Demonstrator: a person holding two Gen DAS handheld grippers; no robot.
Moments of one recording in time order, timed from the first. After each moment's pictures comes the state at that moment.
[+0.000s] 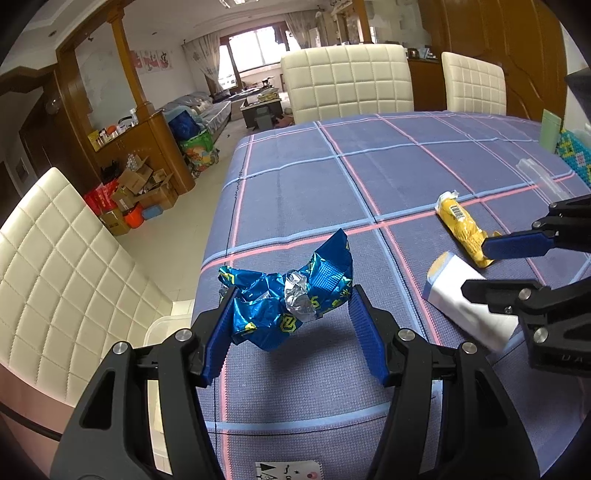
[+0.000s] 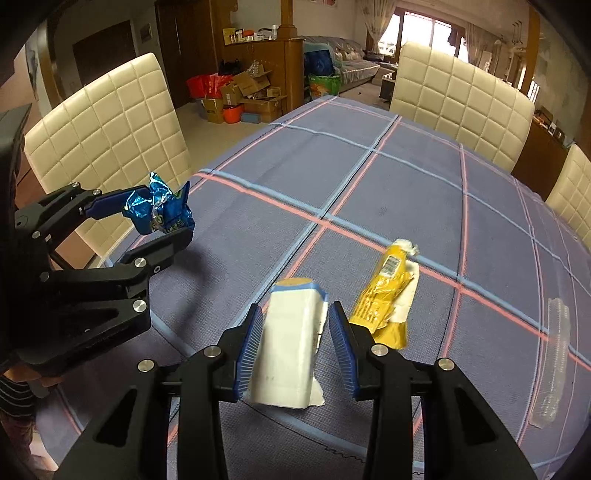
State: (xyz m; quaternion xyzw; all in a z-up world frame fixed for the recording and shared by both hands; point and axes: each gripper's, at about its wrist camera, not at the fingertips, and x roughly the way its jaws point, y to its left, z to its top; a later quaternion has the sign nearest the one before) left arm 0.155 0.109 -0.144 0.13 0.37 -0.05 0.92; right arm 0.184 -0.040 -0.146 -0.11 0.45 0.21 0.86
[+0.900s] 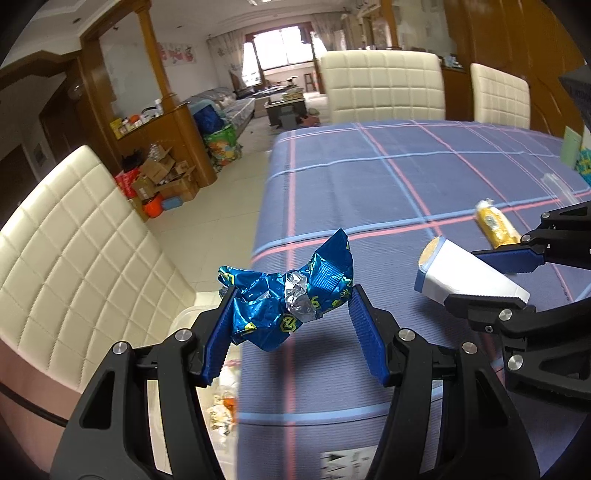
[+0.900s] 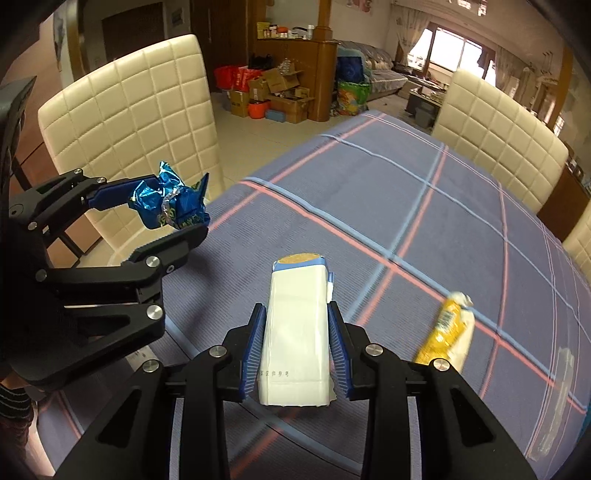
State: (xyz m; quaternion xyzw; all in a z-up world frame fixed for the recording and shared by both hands) left arm 0.153 0.162 -0.138 0.11 0.37 0.00 0.92; right arm 0.187 0.036 -0.142 -0.16 0.43 0.25 0.85
